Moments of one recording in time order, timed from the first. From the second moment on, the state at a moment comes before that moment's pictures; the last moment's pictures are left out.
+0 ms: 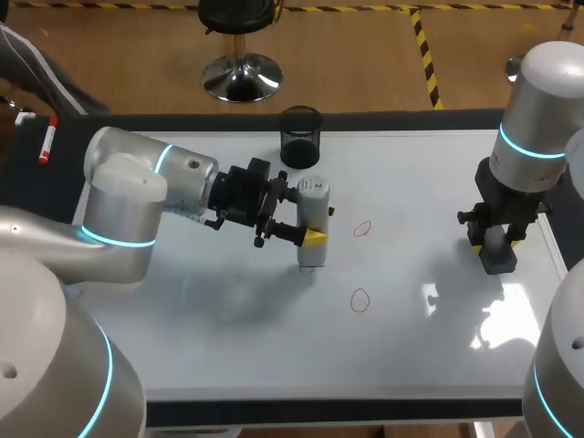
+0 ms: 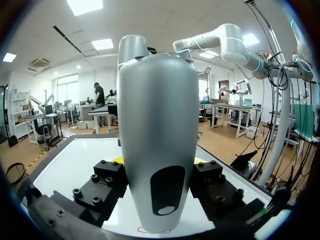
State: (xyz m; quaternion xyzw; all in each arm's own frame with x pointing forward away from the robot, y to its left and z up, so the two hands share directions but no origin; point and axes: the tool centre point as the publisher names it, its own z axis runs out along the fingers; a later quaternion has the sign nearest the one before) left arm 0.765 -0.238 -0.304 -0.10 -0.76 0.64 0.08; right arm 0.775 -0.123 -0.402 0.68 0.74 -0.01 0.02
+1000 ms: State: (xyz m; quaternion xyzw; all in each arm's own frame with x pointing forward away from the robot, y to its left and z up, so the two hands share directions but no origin) left arm 0.770 -0.206 -0.265 -0.08 -0.76 0.64 0.08; right arm 0.775 -0.123 -0.402 0.68 0.74 -0.01 0.02
